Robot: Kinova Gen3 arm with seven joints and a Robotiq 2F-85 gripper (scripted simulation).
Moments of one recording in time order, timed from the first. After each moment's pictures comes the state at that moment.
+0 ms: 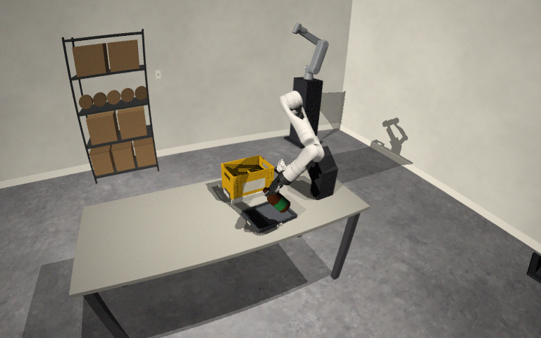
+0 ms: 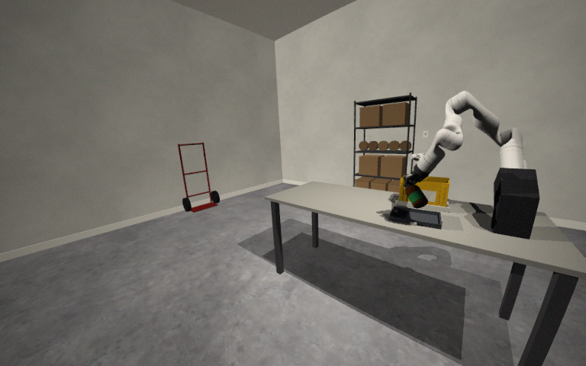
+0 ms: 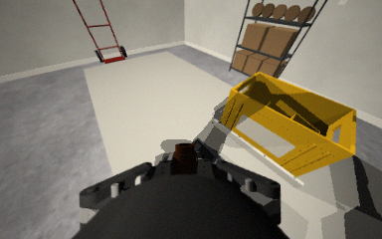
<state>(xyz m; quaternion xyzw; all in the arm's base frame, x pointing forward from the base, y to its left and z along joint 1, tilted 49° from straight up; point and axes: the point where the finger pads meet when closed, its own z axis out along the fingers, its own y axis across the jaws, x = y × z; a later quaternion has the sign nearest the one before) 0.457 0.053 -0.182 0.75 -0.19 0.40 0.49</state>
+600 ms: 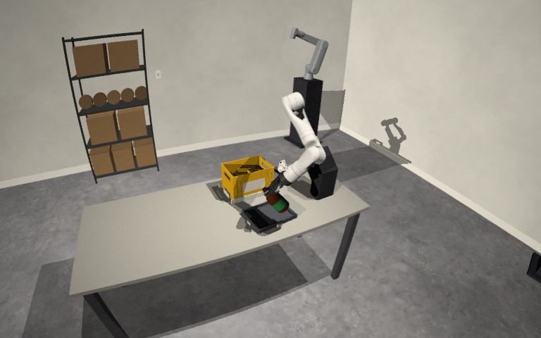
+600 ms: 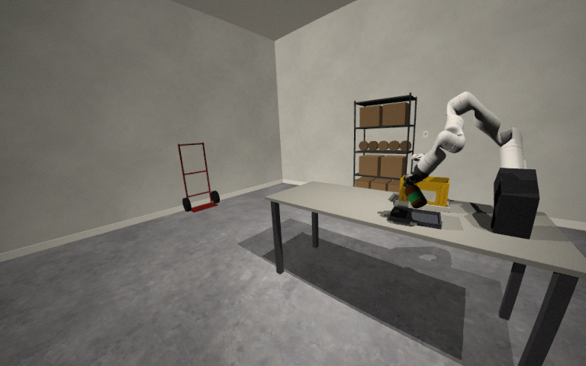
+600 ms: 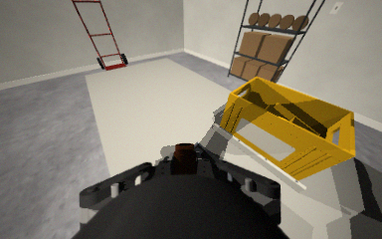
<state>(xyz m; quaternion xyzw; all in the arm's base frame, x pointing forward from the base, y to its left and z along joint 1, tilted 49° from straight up) 0.459 0.053 -0.180 0.74 -0.18 0.42 0.50</state>
